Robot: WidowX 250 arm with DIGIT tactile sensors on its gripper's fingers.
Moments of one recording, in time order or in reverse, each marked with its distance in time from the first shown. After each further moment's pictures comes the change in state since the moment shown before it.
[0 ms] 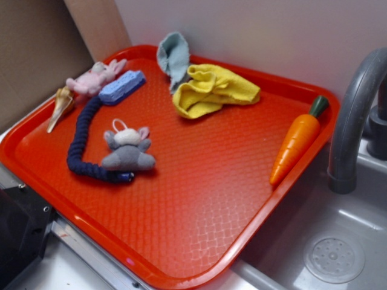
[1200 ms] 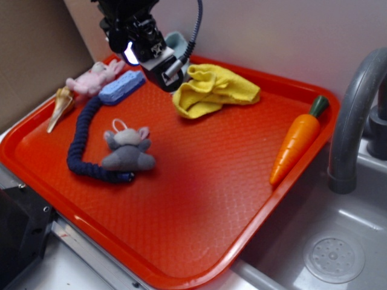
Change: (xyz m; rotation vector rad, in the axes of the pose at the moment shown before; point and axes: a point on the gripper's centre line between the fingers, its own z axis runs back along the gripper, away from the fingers) arm 0.105 -0.065 -0.127 -0.015 -0.022 -0.226
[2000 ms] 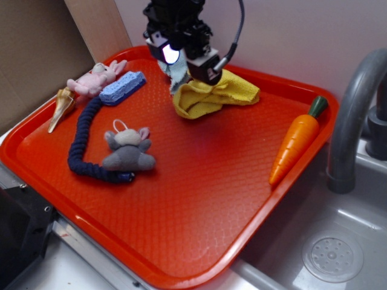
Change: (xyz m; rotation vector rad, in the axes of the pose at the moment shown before) arm 0.059 0.026 -0.054 0.111 0.053 0.097
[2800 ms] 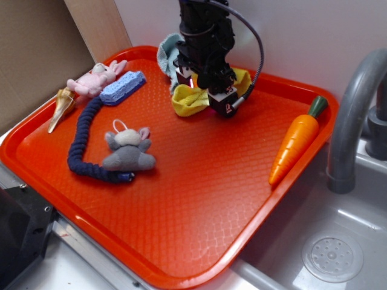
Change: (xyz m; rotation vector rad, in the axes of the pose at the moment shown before) arm 0.005 -0.002 -0.060 0.046 0.046 -0.094
